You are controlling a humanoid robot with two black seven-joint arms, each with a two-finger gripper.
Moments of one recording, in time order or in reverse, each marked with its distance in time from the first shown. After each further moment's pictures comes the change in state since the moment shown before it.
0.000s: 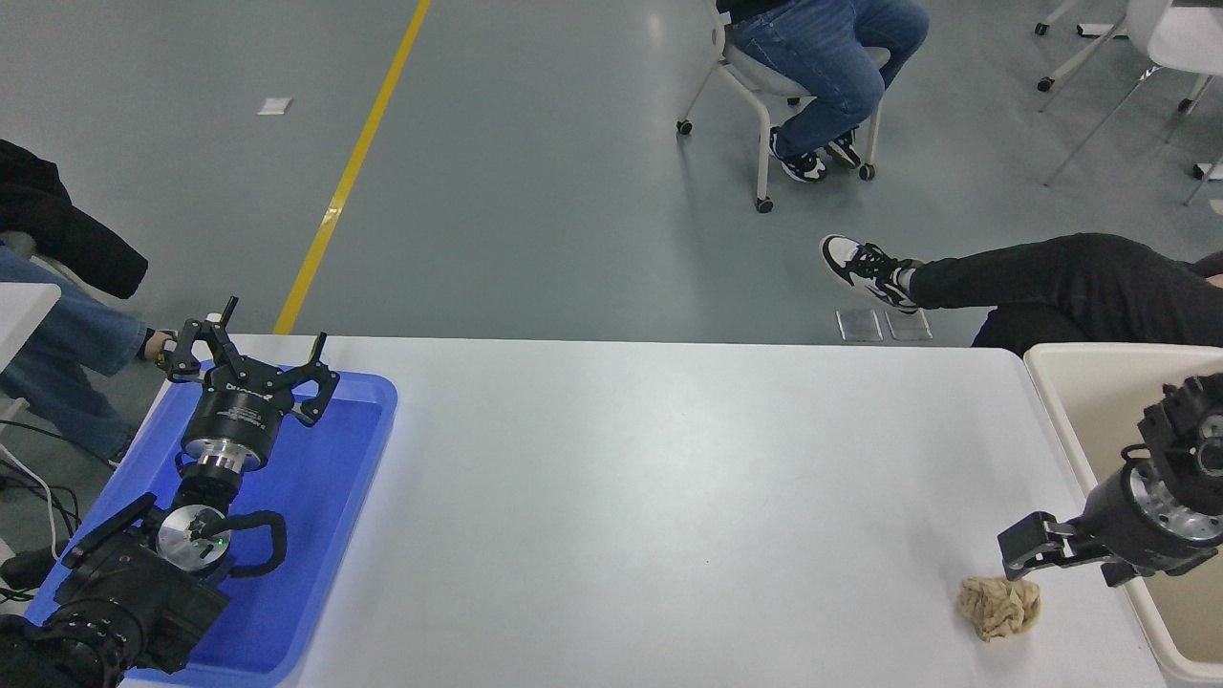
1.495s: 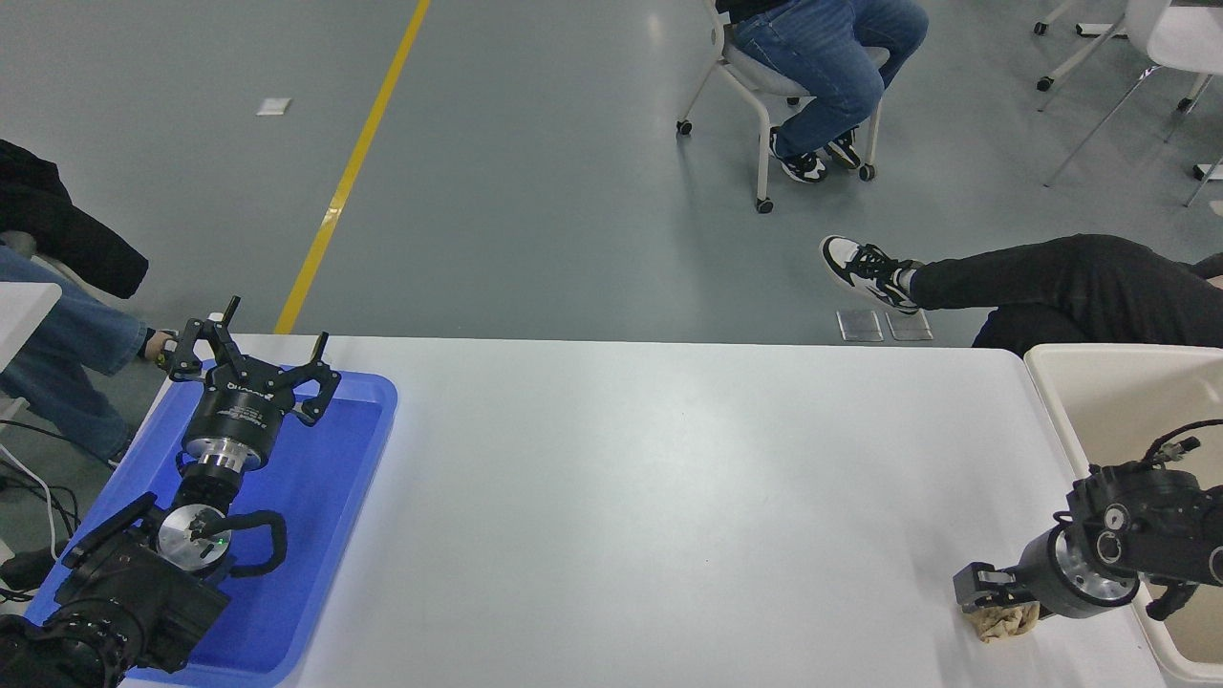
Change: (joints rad) left arm -0.002 0.000 0.000 0.000 0.000 0.000 0.000; right arm -0.288 0.162 0.137 -0.202 -0.032 -0.140 0.027
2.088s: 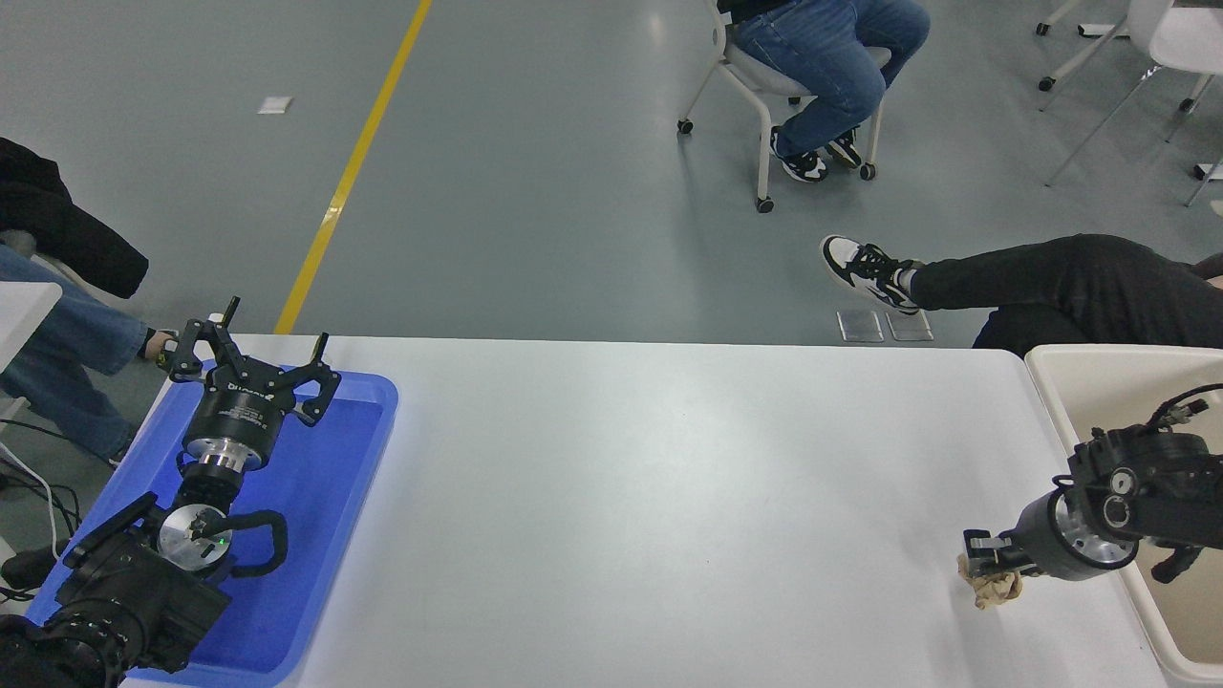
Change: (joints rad) left arm -0.001 -0.001 0.000 -0.001 0.001 0.000 0.000; right arm 0.280 -0.106 -0.093 0.127 0.011 0.083 0.009
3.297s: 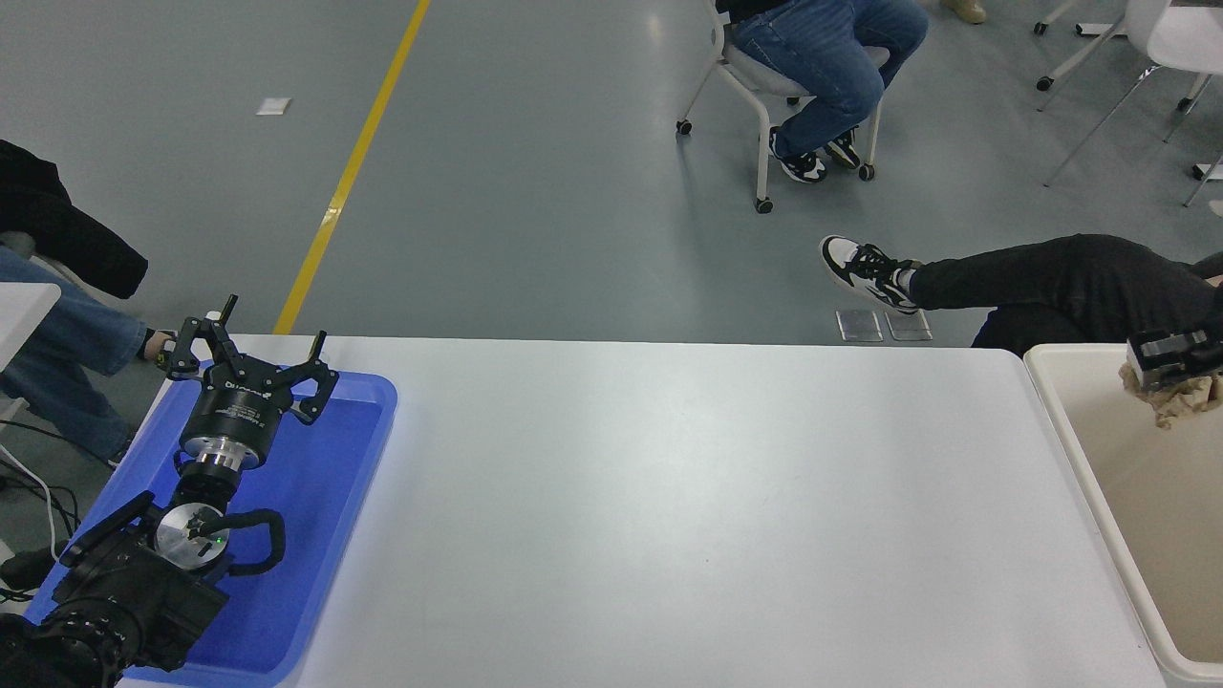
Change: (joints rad) left arm -0.001 0.006 -0.001 0.000 0.000 0.000 0.000; right arm 0.990 0.005 -0.688 0.318 0.105 0.133 -0.011
